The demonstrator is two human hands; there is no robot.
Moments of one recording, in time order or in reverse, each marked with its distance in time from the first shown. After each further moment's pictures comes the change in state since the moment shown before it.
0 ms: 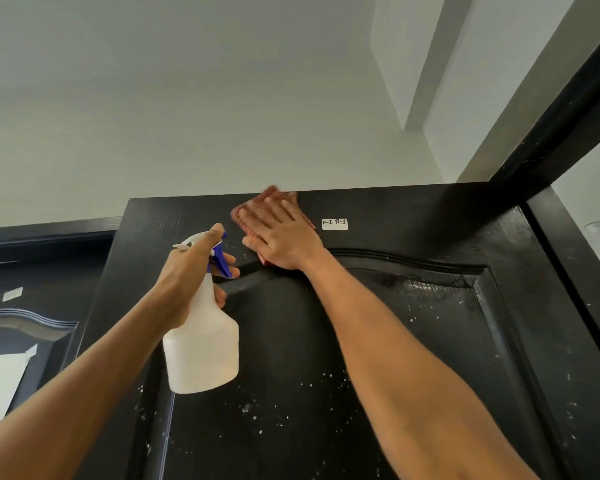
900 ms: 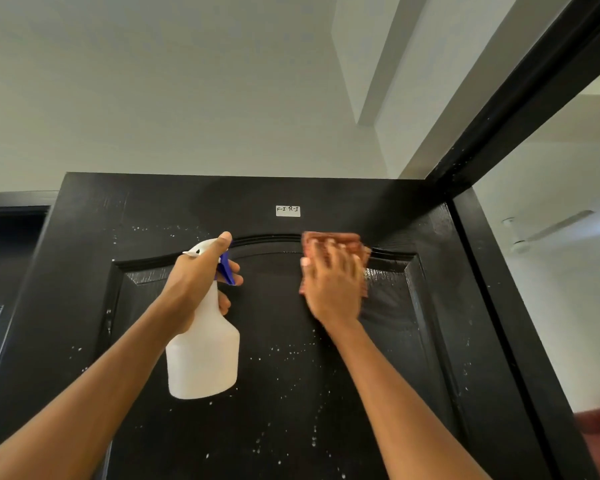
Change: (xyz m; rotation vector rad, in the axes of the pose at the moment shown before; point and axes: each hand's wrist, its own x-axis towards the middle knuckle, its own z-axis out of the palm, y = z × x) left_hand -0.032 -0.014 0.060 -0.007 -0.127 -0.098; right_hand -0.181 0.037 0.037 0.033 0.285 0.646
